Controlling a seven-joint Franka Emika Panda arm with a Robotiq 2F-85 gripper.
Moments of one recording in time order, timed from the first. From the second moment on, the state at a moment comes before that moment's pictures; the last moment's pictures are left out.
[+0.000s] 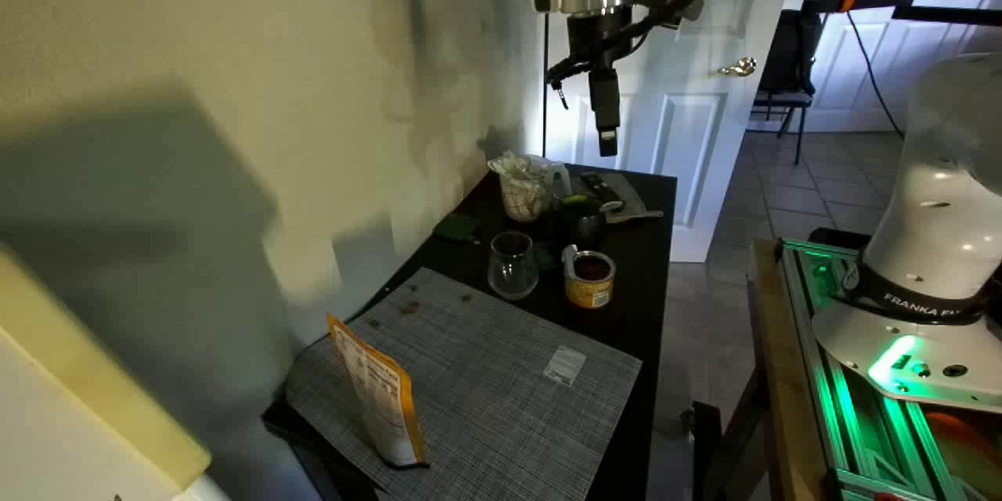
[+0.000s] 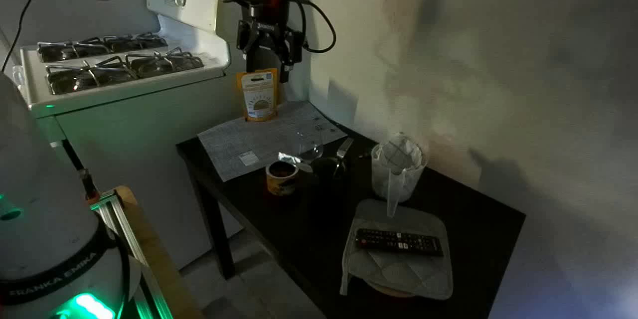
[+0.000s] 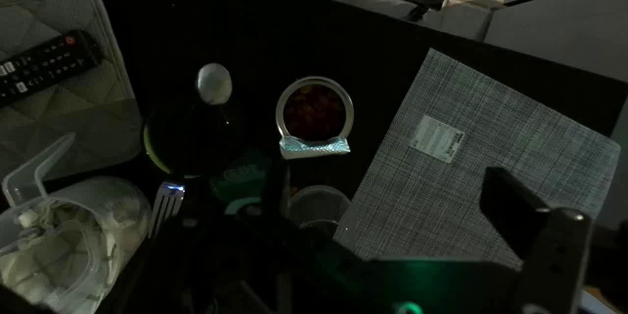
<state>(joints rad) 0.08 -0.35 0.00 -2.38 -0.02 1.91 -0.18</state>
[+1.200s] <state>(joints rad) 0.08 -0.34 0.01 -2.38 -0.02 1.91 -0.17</state>
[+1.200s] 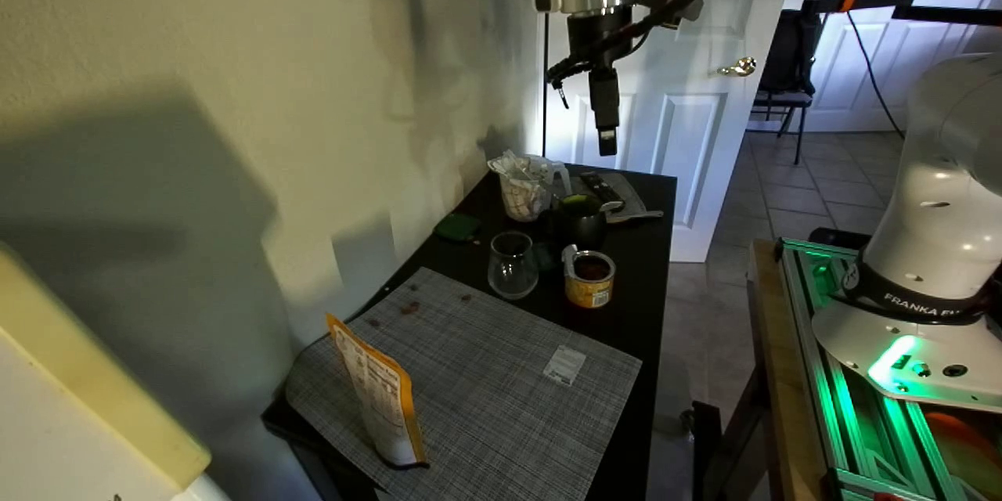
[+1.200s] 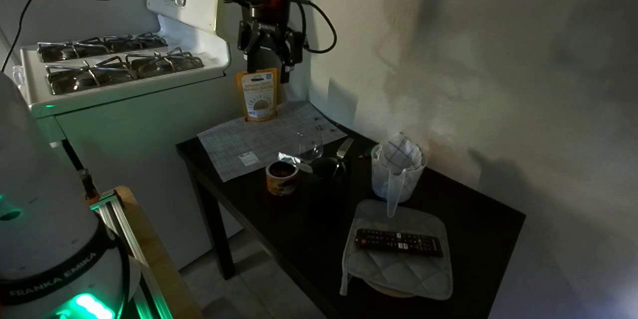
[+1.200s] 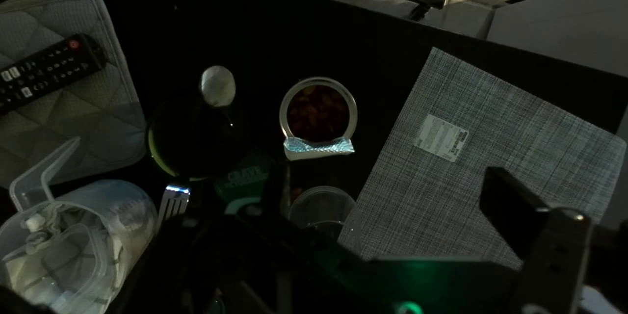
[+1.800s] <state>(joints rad) -0.01 -0.24 -0.05 -2.39 -0.07 1.91 -0.19</state>
